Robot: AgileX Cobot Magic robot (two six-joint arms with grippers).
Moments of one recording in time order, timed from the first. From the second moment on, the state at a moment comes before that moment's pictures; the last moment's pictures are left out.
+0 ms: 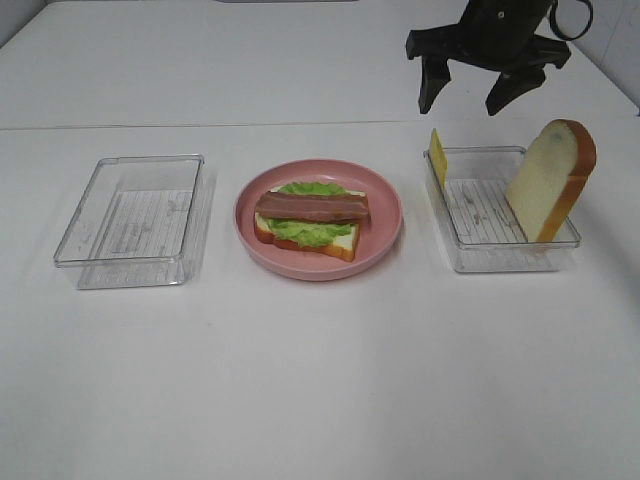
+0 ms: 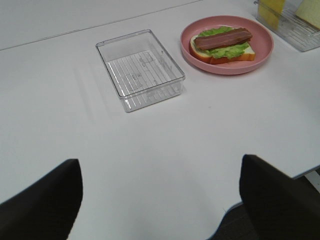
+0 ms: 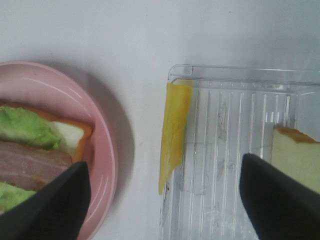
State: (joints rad) left arm -0.29 0.00 -0.51 -0.05 1.05 0.04; right arm 0.24 2.19 -1.97 0.04 1.06 0.12
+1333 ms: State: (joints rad) left arm -0.29 0.00 -0.51 -0.05 1.05 0.04; right arm 0.24 2.38 -2.11 0.05 1.14 0.10
